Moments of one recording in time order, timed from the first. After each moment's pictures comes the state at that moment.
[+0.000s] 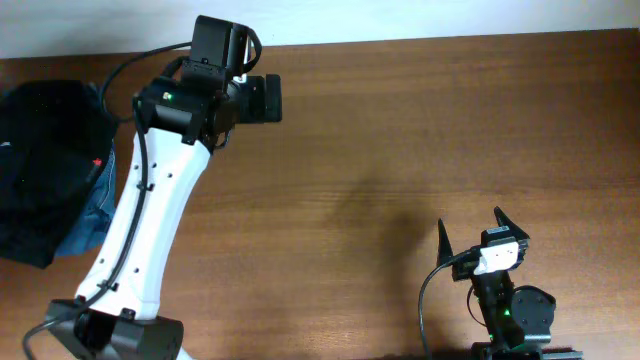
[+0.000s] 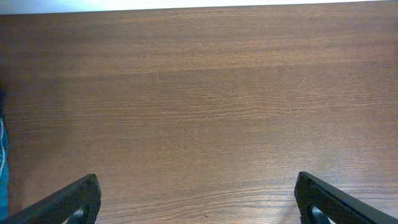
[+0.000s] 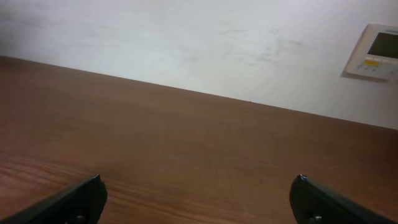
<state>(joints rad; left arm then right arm) -0.32 1.75 1.90 -1.05 -0.13 -0.23 -0.07 0.01 0.01 -0.06 -0.18 -0.16</state>
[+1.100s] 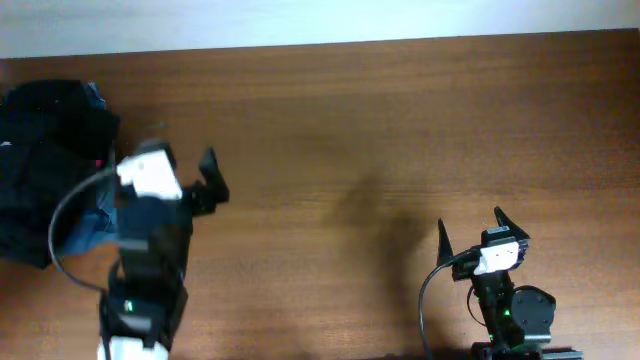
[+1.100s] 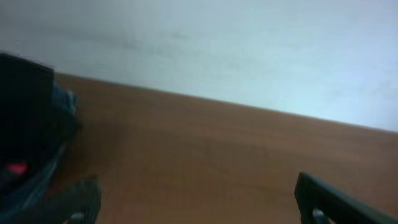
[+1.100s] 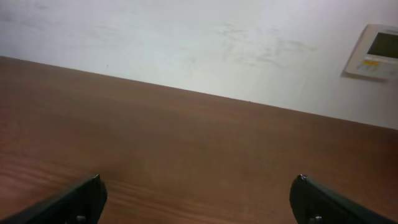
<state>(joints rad) -0.15 0.84 0.66 -0.08 -0.18 -0.23 -0.07 0.01 0.01 -0.06 -0.18 -0.15</state>
